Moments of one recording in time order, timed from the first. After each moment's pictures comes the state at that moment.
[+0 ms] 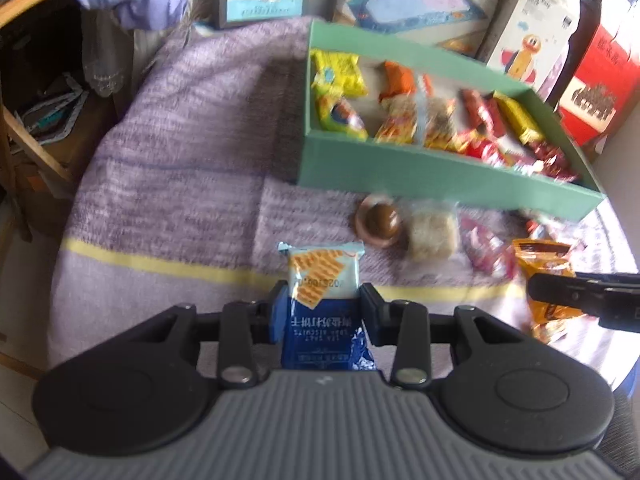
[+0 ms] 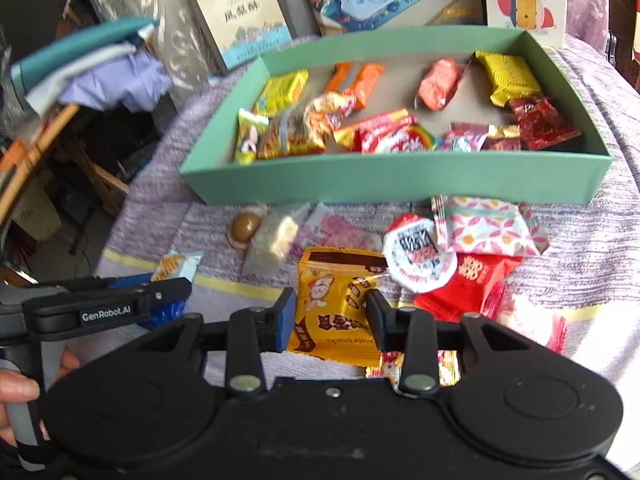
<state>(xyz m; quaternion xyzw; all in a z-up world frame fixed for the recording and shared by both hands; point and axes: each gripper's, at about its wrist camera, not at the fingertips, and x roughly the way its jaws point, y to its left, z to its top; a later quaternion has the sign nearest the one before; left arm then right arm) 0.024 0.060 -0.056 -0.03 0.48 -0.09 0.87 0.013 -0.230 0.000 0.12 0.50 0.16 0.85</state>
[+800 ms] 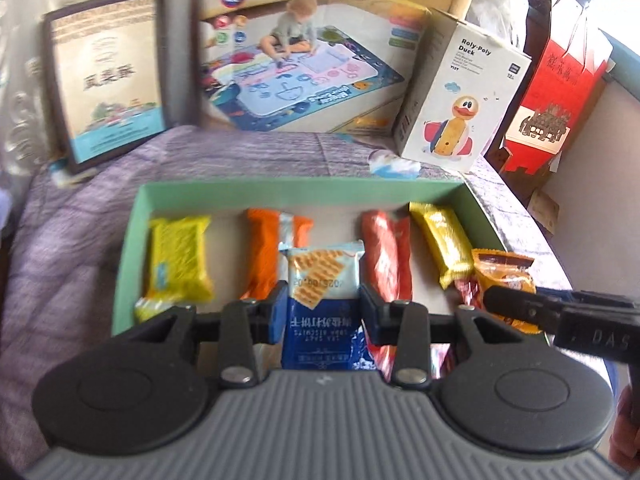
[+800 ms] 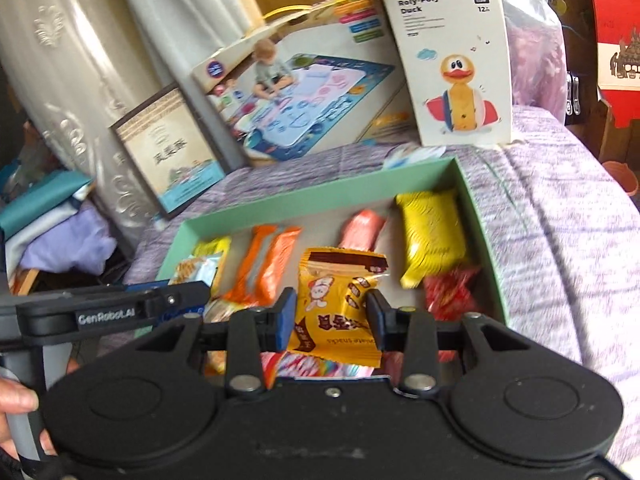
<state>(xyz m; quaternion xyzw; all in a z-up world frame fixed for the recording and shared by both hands) 0.198 -0.083 0.005 0.00 0.44 -0.18 0.88 0.154 -0.331 0.027 0.18 0.43 0.09 0.88</state>
